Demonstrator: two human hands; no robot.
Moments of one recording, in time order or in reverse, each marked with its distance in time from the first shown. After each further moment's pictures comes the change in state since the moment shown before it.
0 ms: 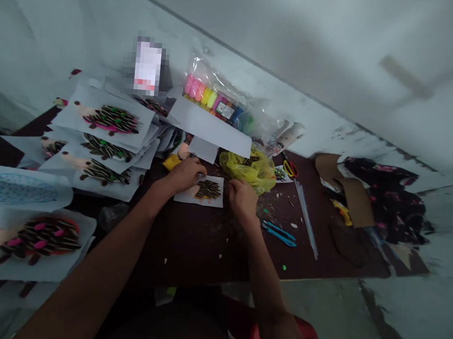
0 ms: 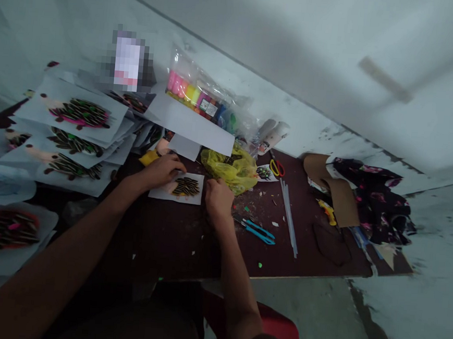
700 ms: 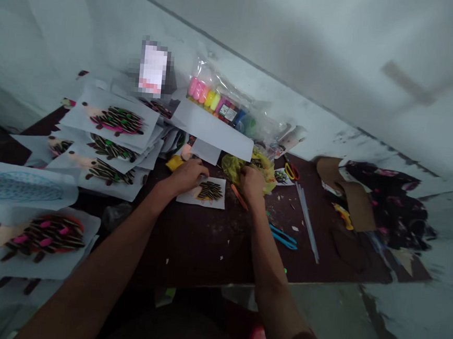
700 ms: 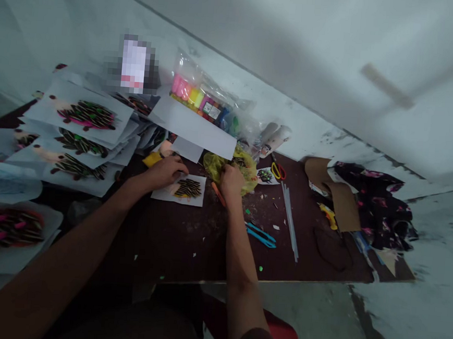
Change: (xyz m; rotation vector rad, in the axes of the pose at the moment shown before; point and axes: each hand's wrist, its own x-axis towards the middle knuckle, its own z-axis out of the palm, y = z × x) left_hand 0.001 -0.001 0.001 0.024 -0.023 0.004; right_hand 0.069 0.019 -0.003 -0.141 -0.004 0.151
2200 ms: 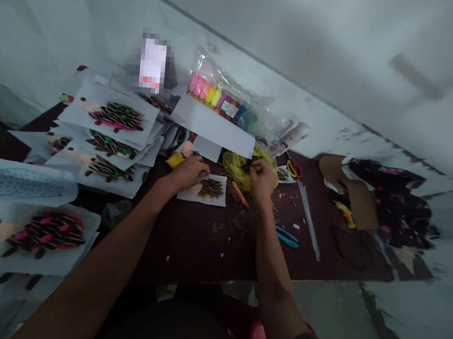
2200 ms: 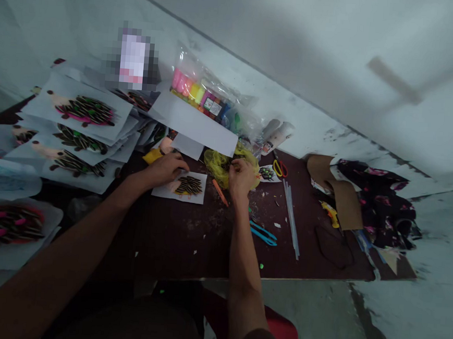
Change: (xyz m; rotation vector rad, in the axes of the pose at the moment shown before) left_hand -0.002 0.005 -0.003 -0.021 0.016 -0.016; right_hand -0.001 0.027 0.007 0.479 0.320 -0.034
